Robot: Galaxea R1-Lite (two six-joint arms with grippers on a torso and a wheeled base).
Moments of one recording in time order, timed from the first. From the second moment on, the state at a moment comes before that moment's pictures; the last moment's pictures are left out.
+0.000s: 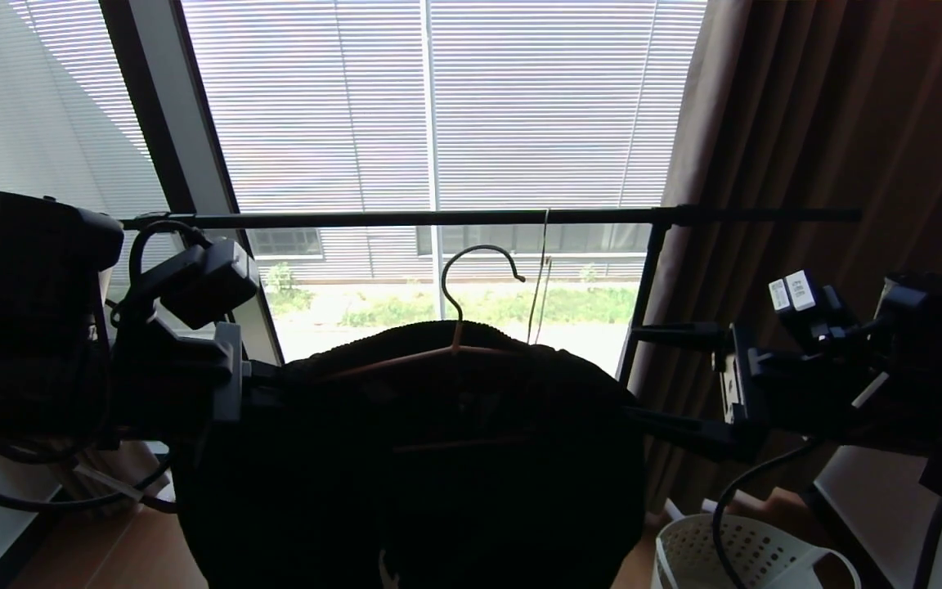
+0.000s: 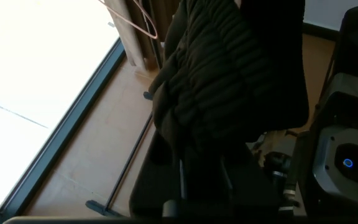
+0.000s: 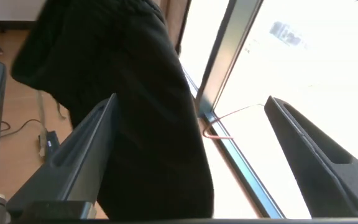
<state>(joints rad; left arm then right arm) -0.27 1.46 -0.92 0.11 -0.72 0.52 0.24 1.69 -0.57 -0.90 0.90 -0.24</state>
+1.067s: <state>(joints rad) -0.25 1.38 -0.90 0.11 -0.80 0.44 0.19 1.94 -0.46 -0.91 0.90 -0.41</state>
